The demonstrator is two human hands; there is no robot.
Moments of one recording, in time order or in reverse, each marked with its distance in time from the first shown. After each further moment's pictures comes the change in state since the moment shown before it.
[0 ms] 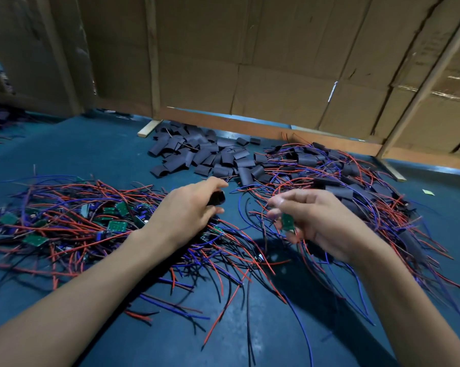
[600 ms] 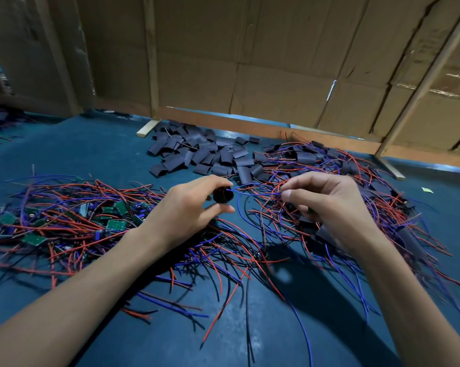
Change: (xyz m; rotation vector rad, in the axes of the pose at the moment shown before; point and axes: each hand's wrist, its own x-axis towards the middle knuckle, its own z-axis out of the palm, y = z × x) left_hand -0.001 0.002 -0.004 -0.141 0.126 0.212; right_hand -0.003 -0.004 -0.011 -0.153 0.175 -0.335
